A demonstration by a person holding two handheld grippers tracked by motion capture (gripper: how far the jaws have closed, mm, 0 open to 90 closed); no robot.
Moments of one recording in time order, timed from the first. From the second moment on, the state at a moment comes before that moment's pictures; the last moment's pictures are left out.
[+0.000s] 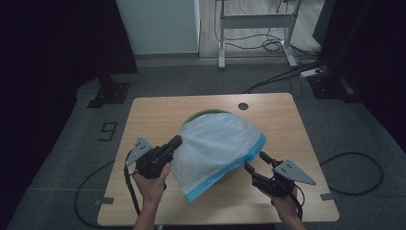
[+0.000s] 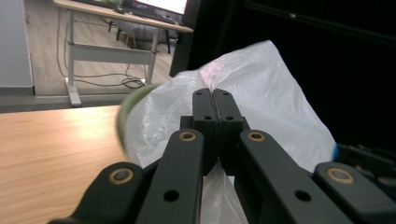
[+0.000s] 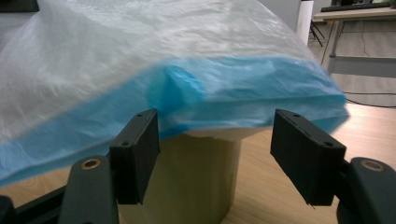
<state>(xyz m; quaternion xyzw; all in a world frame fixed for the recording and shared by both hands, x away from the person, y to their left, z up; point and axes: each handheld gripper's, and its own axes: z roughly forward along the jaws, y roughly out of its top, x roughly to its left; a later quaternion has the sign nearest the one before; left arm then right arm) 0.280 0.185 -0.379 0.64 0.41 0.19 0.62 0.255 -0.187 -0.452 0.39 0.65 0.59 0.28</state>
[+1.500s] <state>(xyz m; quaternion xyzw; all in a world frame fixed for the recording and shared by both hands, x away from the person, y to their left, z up) 0.242 0.191 -0.364 0.66 0.35 0.28 0.60 0.271 -0.176 -0.407 0.36 0.66 0.59 0.29</state>
